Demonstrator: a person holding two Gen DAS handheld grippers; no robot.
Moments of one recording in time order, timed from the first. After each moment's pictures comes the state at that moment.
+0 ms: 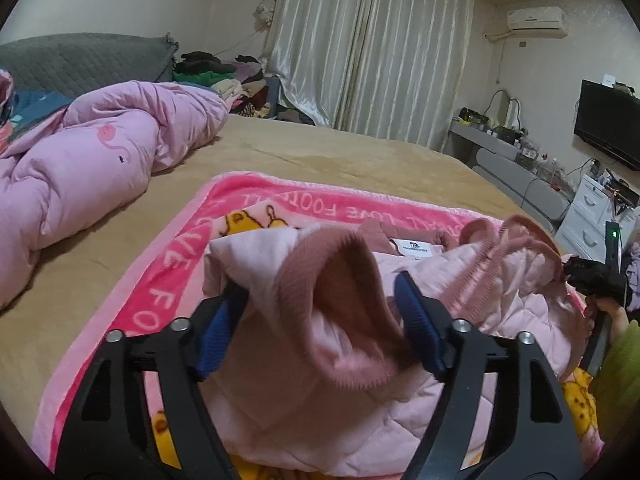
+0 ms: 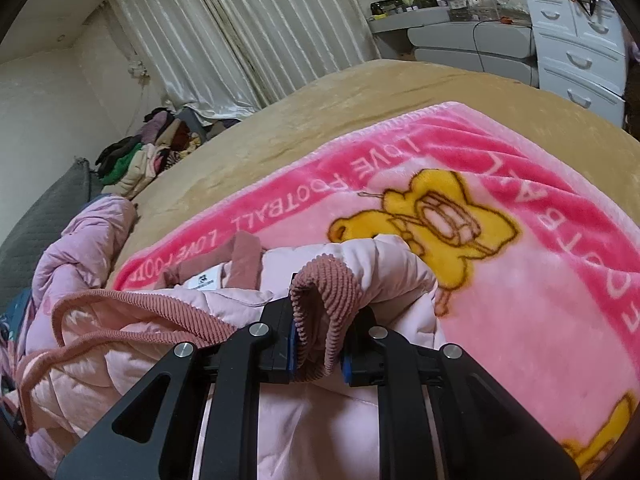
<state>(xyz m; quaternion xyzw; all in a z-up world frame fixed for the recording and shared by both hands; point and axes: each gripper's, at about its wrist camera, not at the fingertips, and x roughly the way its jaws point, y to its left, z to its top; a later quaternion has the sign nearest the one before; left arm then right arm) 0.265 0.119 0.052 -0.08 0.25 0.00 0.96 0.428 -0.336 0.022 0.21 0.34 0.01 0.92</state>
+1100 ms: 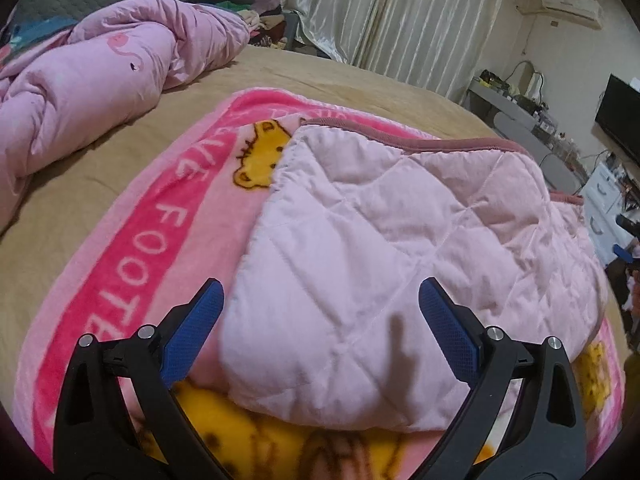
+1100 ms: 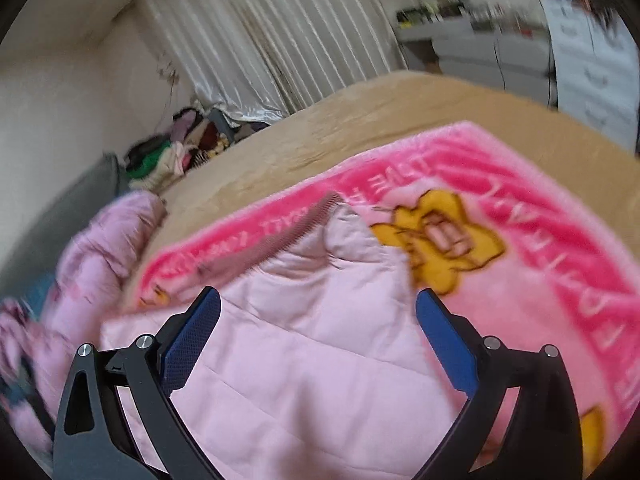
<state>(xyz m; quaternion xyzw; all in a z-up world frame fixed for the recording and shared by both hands) 0.272 0.166 -0.025 -0.11 0.36 0.01 0.93 0.375 -0.358 0.062 0.16 0.32 0.05 0.93</state>
